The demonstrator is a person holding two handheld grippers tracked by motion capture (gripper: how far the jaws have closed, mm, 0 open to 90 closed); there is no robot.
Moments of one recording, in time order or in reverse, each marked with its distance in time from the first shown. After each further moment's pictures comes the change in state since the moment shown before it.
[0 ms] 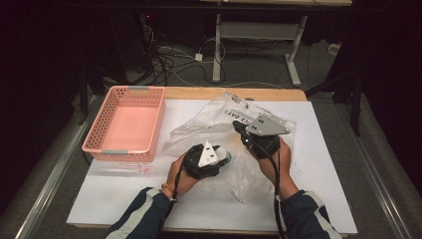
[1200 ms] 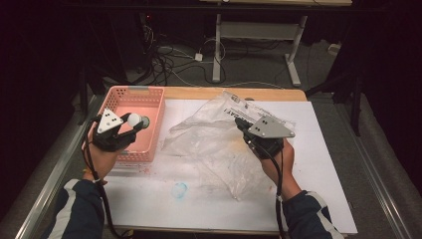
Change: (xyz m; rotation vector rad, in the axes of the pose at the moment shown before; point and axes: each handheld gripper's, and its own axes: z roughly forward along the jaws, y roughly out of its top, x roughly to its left) left arm 0.129 -0.065 -0.169 -0.061 0.348 -0.280; right arm 0.000 0.006 -0.011 -0.058 -0.041 -0.044
